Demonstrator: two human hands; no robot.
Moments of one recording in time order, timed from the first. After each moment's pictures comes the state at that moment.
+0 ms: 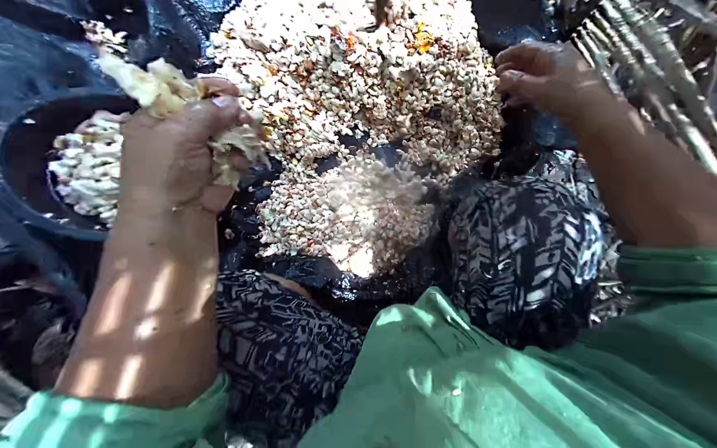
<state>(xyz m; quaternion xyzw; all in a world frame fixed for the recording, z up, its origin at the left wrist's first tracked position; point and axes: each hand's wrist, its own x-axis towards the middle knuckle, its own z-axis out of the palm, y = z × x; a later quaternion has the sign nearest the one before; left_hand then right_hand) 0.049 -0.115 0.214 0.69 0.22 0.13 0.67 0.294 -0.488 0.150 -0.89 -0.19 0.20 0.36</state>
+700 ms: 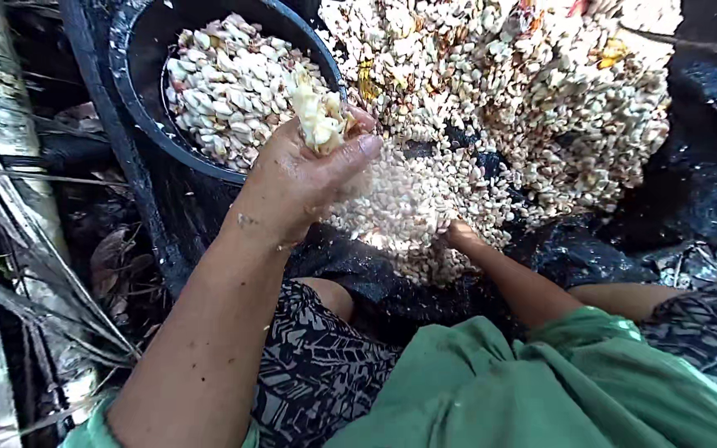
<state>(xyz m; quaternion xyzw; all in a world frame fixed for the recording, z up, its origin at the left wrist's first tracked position) -0.017 -0.036 0.176 0.71 0.26 0.09 0.64 0.114 -0.276 -0.080 -0.81 -0.20 0.55 0.07</state>
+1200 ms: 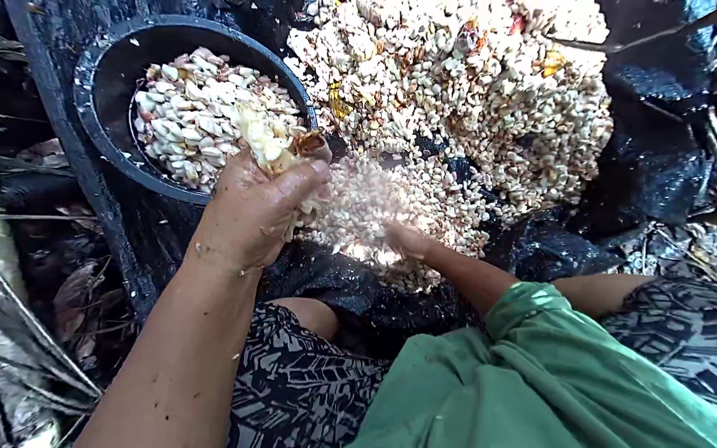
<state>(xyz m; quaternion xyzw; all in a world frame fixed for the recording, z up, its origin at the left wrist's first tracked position) -0.020 -0.051 0.182 0.67 0.32 0.11 0.66 0.081 -0.246 -0.119 -0.76 -0.33 0.53 0.19</state>
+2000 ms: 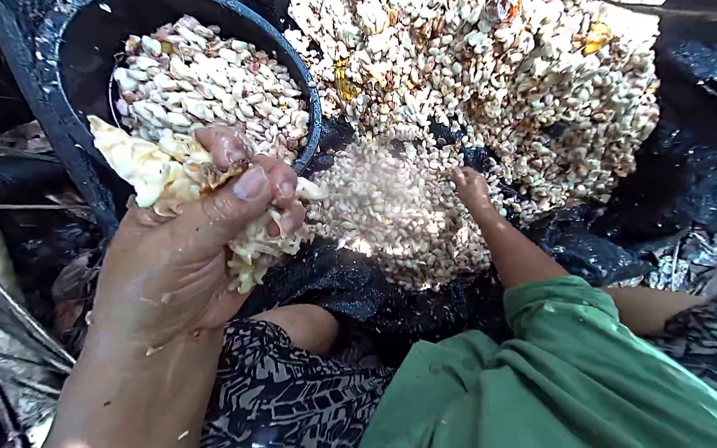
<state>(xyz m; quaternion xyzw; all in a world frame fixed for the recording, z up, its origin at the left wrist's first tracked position) -0.057 -0.036 0.177 0.53 0.21 0.17 0.80 0.202 -0.277 -0.128 -0.89 -0.11 0.32 0.32</state>
